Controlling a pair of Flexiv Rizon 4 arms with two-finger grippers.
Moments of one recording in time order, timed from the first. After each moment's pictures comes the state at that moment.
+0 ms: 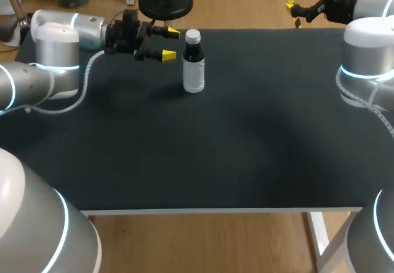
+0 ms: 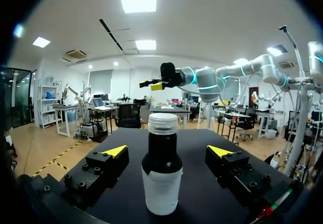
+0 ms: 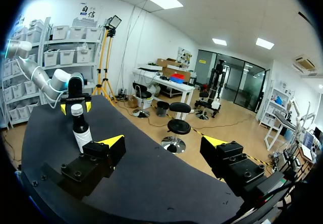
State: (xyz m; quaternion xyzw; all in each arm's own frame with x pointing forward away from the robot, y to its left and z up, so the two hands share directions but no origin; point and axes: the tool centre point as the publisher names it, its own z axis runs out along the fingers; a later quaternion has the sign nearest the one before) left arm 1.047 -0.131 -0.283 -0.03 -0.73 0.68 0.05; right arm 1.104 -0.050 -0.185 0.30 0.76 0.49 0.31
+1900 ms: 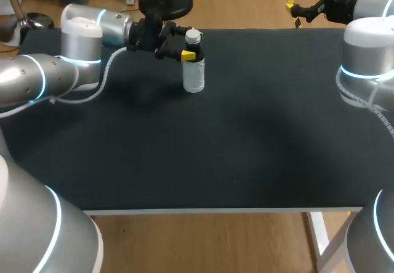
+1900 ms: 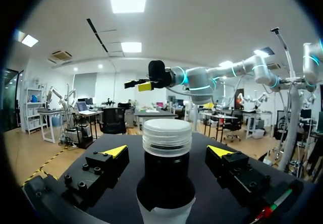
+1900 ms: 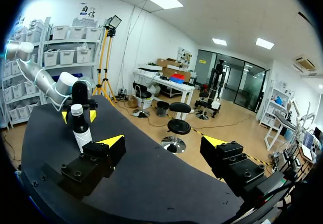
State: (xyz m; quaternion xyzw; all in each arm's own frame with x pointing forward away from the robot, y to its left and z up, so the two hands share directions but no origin) left arm 1.045 -0.188 -0.285 -0.08 -0.71 0.69 0.09; right arm 1.104 -0.050 -0.185 0.30 0.76 0.49 0.31
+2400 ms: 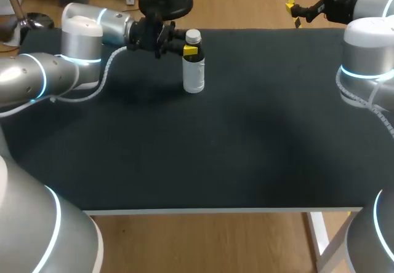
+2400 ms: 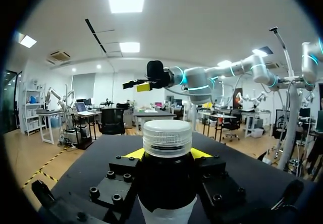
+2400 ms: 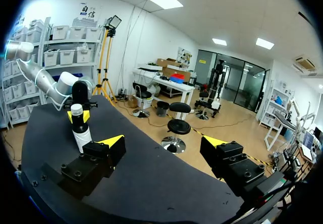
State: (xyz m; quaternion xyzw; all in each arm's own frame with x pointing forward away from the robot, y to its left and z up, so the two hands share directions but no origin) left arm 1.044 -0.189 -0.283 -0.09 -0.71 0.69 0.10; right arm 1.104 -0.050 -0.185 0.30 0.76 0.49 0.31
